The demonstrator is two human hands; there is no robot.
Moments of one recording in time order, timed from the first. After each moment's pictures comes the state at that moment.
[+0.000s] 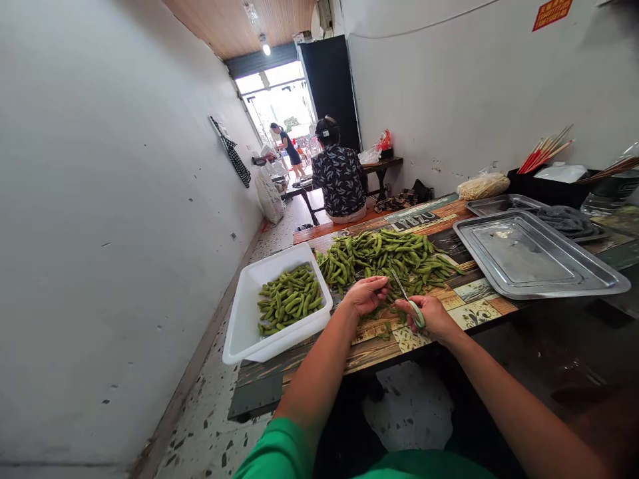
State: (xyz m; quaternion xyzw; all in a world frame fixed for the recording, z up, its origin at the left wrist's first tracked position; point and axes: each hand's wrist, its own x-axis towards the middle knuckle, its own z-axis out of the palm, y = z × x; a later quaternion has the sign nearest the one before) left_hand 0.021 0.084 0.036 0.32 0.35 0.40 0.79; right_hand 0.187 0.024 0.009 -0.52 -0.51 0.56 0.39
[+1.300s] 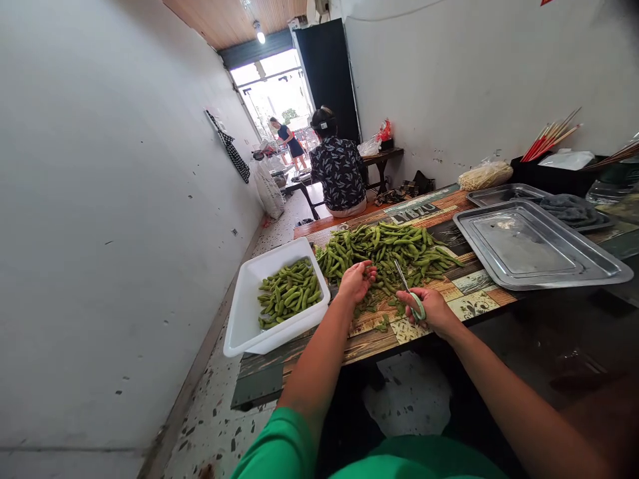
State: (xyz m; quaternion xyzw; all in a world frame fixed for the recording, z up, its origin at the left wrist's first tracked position) left_hand 0.017 0.097 0.033 0.33 0.47 0.52 0.63; right_hand 0.190 0.013 0.023 -0.50 -0.46 0.59 0.42
